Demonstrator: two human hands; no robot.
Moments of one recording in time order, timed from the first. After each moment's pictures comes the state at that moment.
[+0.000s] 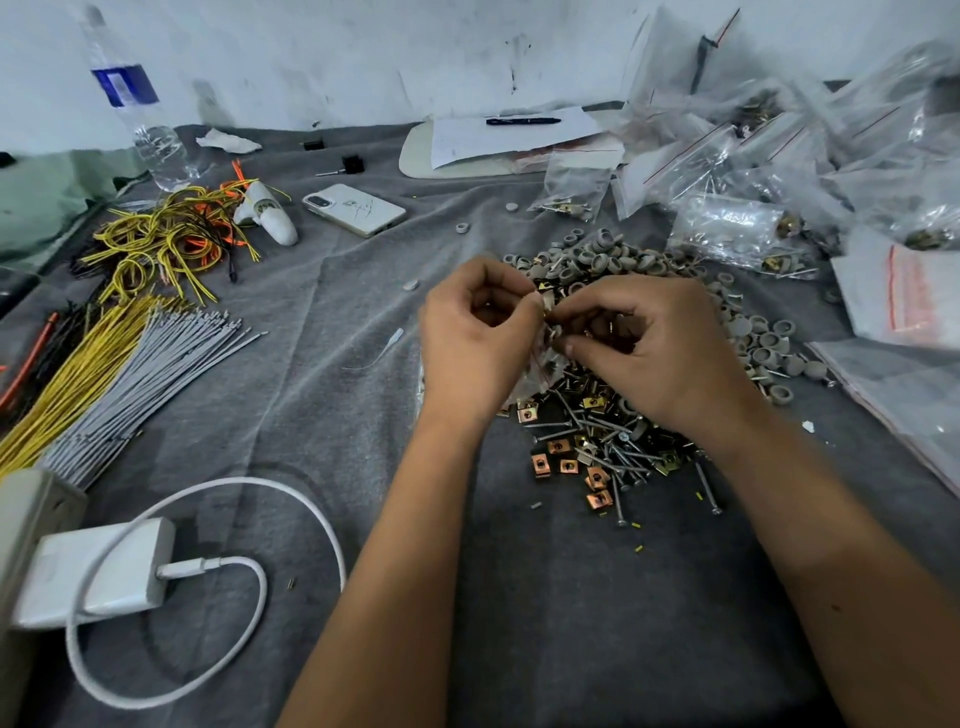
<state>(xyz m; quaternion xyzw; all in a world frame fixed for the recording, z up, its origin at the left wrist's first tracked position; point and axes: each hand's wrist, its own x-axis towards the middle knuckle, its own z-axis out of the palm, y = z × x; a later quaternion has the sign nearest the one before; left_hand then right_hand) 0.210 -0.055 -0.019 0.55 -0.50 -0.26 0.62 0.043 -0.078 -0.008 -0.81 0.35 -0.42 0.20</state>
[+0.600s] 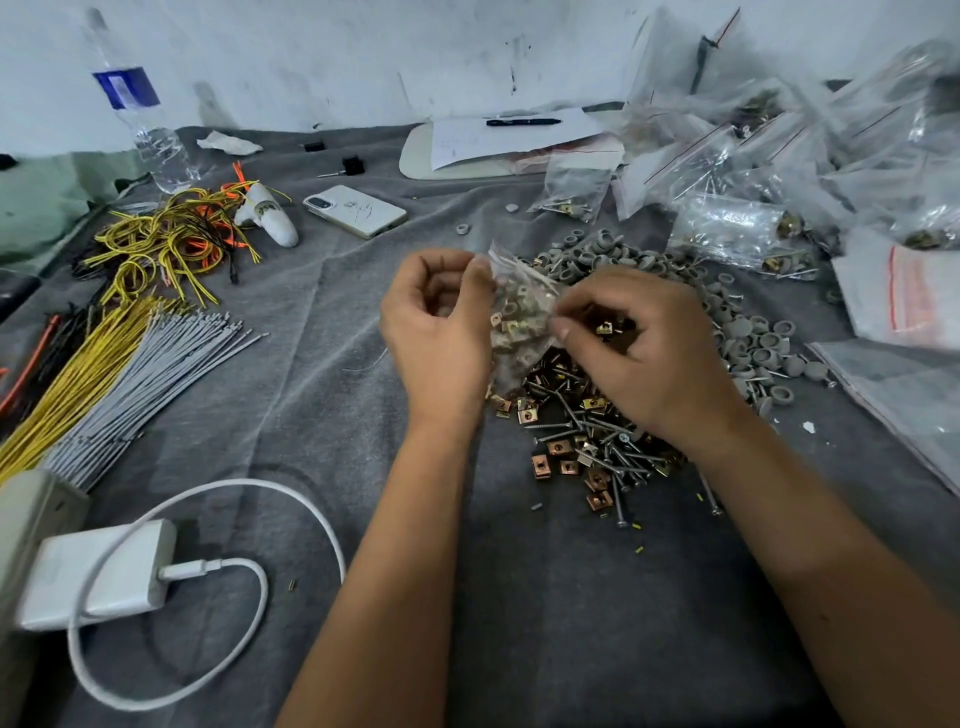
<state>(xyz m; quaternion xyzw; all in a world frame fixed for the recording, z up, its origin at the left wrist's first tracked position) 0.217 -0.053 -0.014 0.51 -0.39 -0.22 0.73 0.050 -0.077 -0.014 -0.81 0.32 -0.45 0.20</state>
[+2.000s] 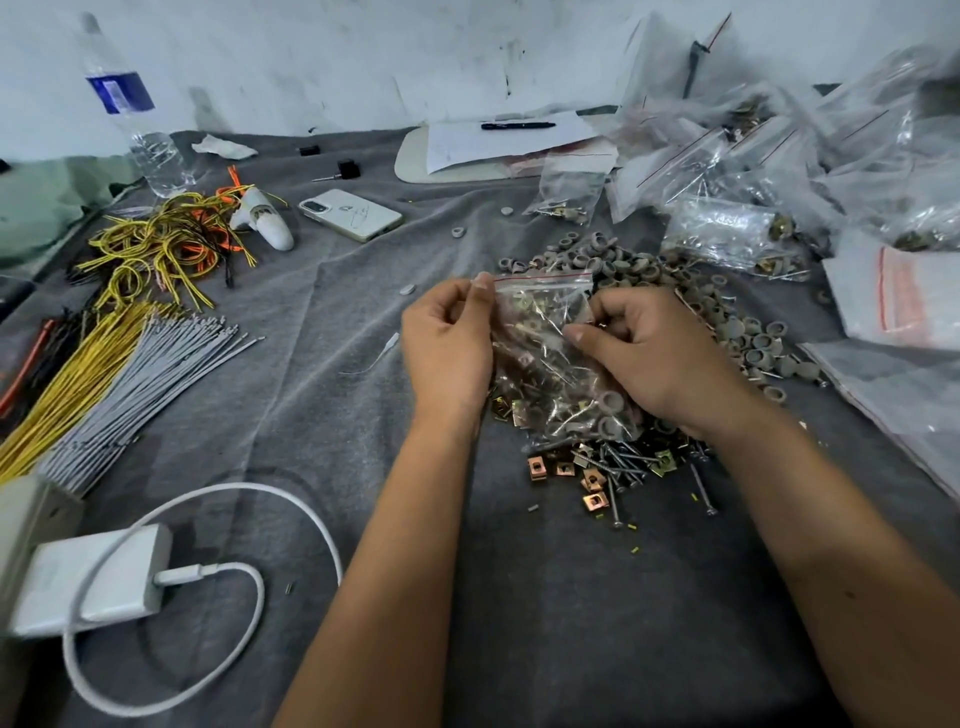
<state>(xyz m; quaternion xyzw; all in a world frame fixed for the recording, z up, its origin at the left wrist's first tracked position) 0.218 -0.068 -0.036 0.52 -0.36 -0.37 0.68 0.040 -0.086 -0.015 -0.71 0.47 -0.34 0.40</state>
